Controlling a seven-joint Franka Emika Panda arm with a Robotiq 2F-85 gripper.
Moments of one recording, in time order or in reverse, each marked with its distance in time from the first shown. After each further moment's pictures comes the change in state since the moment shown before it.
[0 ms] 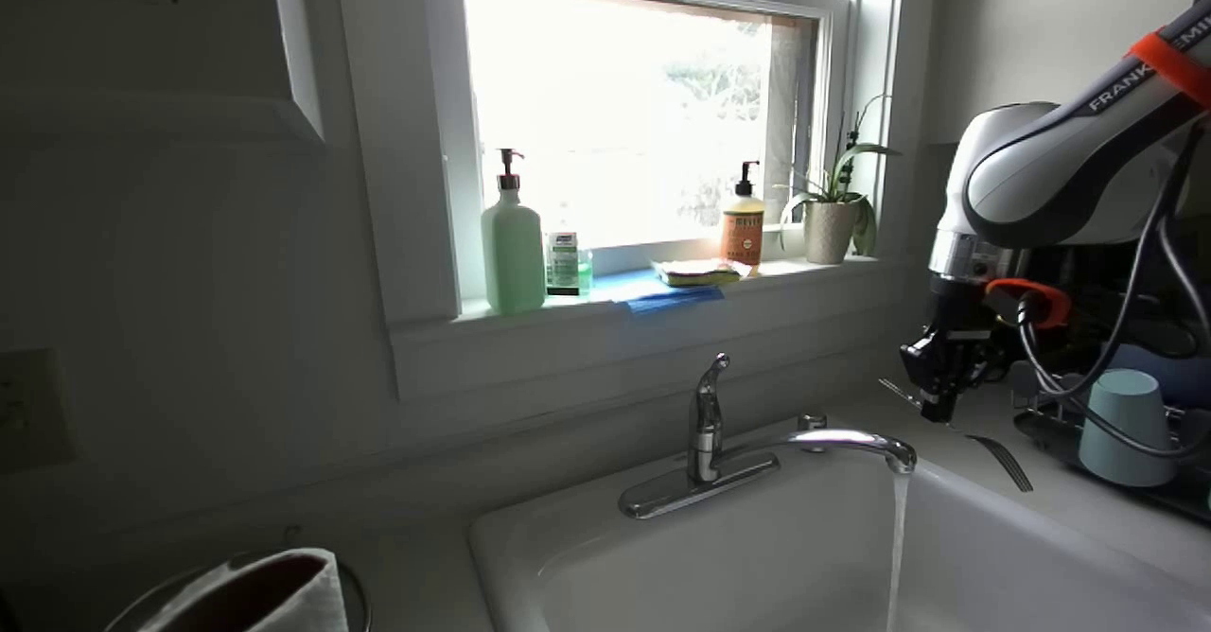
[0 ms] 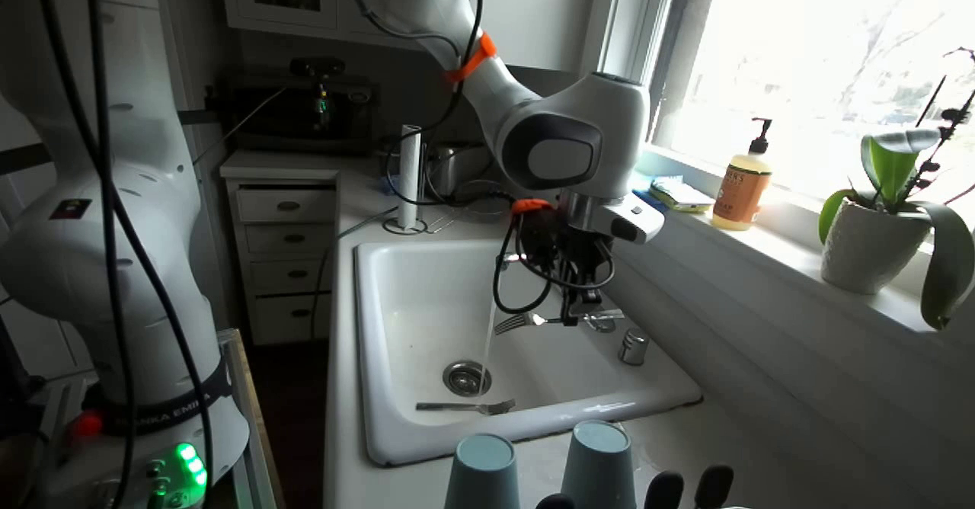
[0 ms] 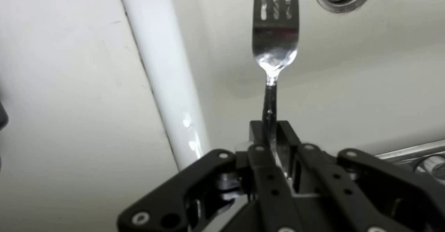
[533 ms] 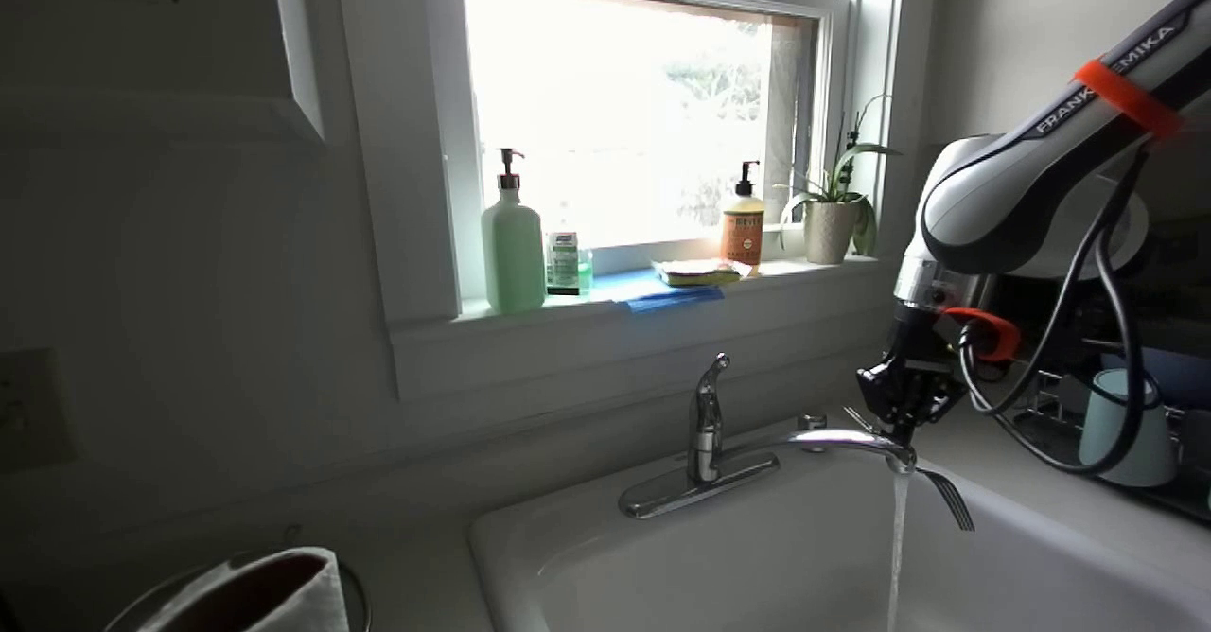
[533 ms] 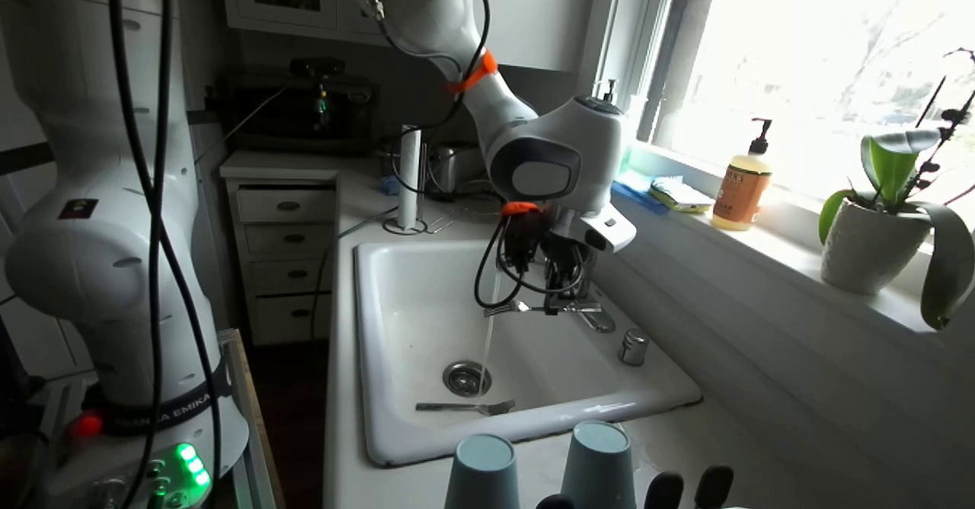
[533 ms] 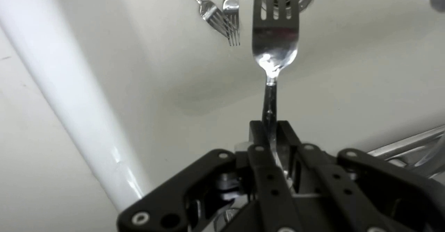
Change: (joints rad) arm 0.042 0.068 0.056 0.000 0.172 0.070 0.049
